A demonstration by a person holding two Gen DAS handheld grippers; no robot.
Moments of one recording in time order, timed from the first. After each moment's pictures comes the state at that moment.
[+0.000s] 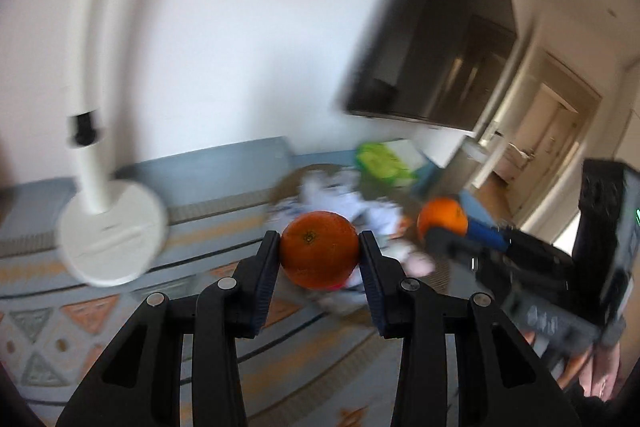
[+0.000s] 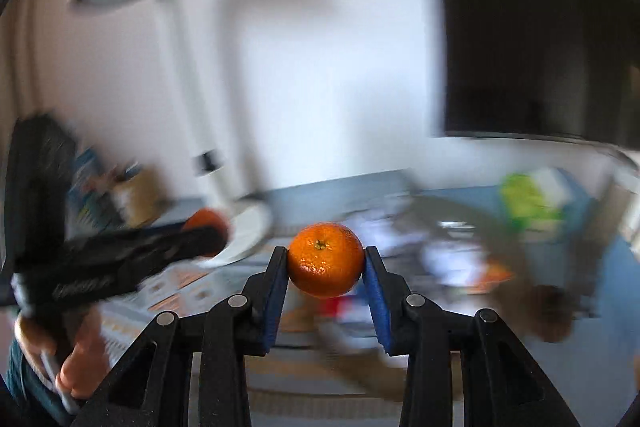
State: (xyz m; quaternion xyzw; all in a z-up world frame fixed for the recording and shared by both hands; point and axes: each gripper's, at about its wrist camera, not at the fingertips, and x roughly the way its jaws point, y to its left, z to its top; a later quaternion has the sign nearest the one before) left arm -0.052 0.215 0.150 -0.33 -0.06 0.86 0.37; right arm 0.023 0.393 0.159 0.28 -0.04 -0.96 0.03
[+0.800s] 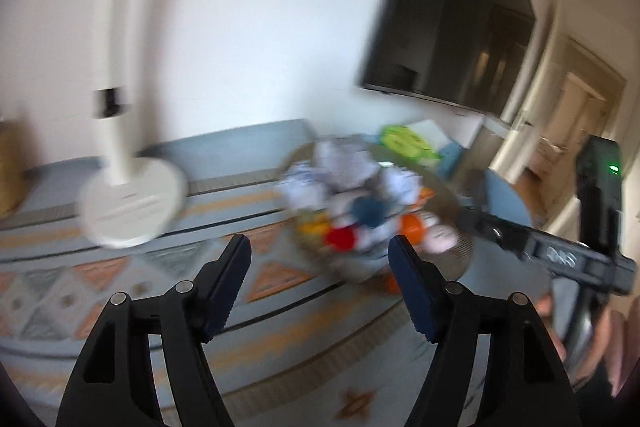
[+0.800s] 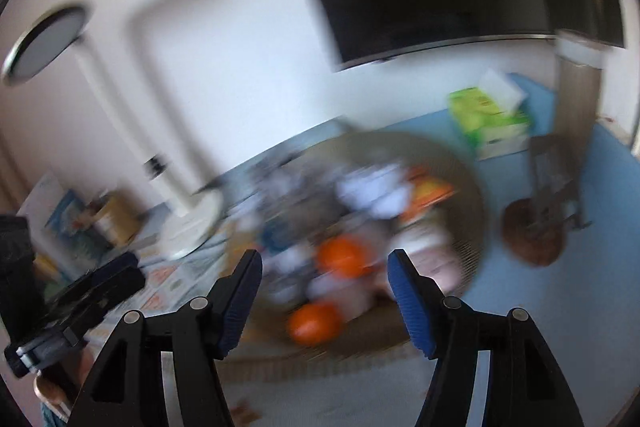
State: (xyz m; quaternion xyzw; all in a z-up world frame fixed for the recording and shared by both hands) left arm -0.001 0.191 0.122 -0.33 -0.03 0.90 0.29; right arm 0.044 0.454 0.113 0.34 -0.15 -0.93 0.03
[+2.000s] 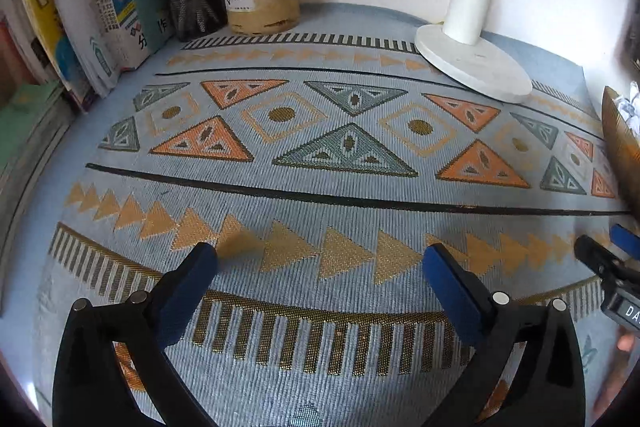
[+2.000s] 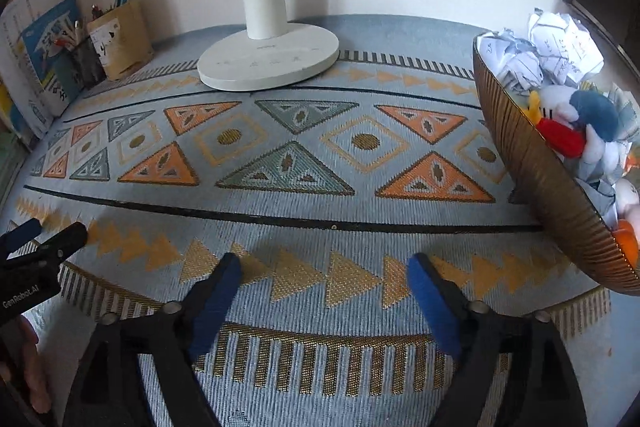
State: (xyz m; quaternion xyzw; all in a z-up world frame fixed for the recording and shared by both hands) left arm -0.011 -0.007 0.000 -0.46 -0.02 0.89 -0.06; right arm -0.021 0.238 -0.006 0.46 0.03 -0.88 0.04
